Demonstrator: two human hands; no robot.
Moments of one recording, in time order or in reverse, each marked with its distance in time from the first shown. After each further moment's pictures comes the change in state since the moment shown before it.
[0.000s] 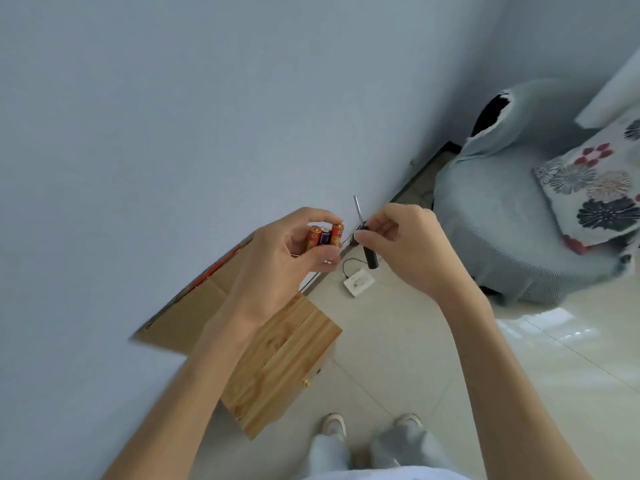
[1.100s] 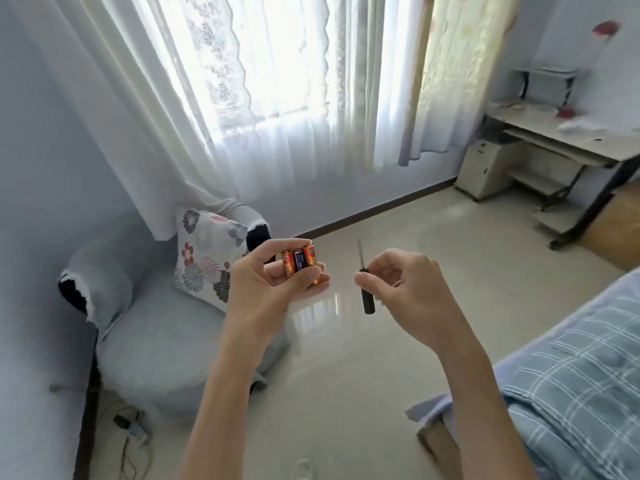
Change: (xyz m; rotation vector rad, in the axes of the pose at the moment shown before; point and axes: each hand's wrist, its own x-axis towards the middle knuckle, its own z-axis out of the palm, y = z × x) left_hand 0.069 0.224 0.736 -0.288 -0.907 0.063; right_hand -0.303 0.355 -0.534 0.037 1.078 0.590
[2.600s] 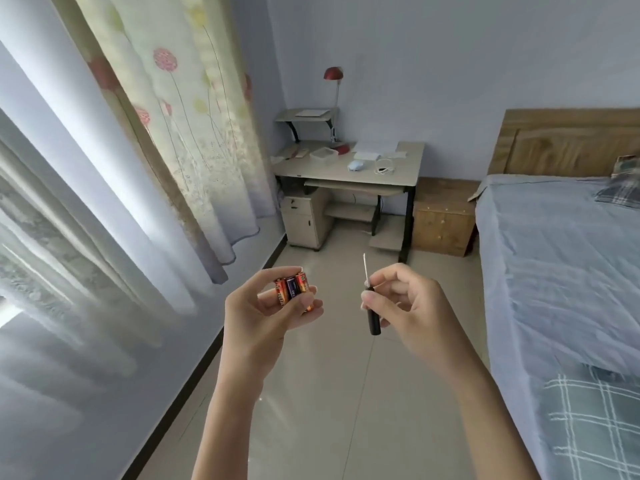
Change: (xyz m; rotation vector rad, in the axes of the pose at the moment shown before) left_hand 0.661 -0.102 0.521 0.008 -0.711 -0.063; right_hand 0.541 0.299 -0.303 0.188 0.671 0.288
